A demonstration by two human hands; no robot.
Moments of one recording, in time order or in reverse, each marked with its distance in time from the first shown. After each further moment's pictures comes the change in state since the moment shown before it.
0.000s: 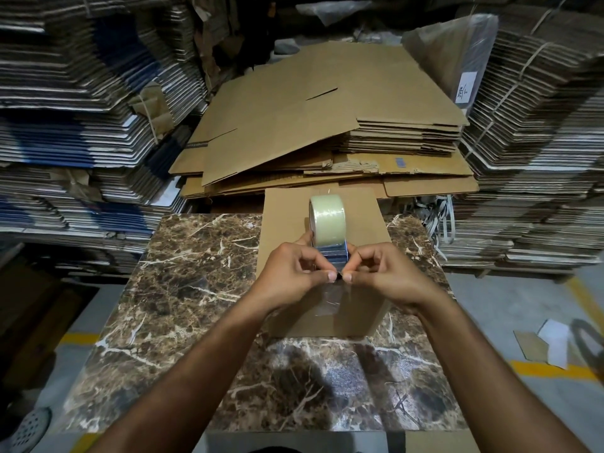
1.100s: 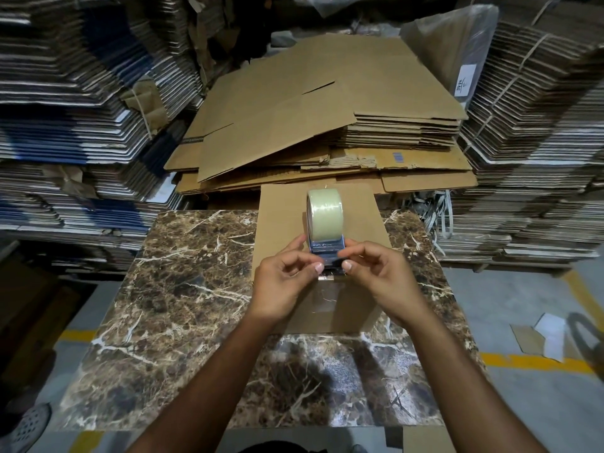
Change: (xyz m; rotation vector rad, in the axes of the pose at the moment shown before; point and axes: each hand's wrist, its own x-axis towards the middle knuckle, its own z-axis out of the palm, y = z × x) left_hand -0.013 -0.024 0.024 -0.306 0.282 -0.031; right_hand -0.008 0.025 0.017 0.178 0.218 -0.200
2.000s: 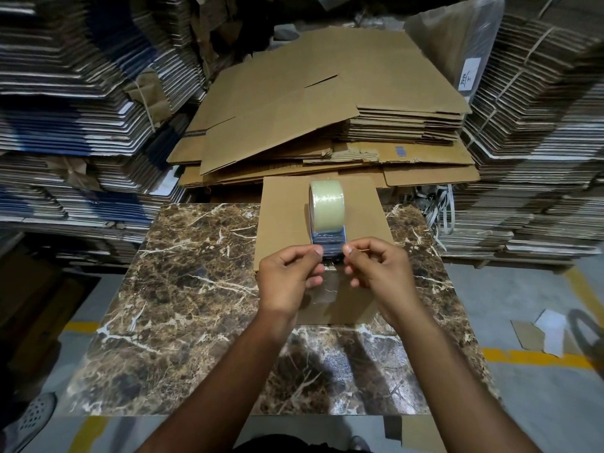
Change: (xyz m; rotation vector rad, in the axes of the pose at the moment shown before) left_hand -0.018 0.011 0.022 -0.259 0.288 -0.273; right_hand -0.010 -0.008 0.020 0.164 0.249 0.184
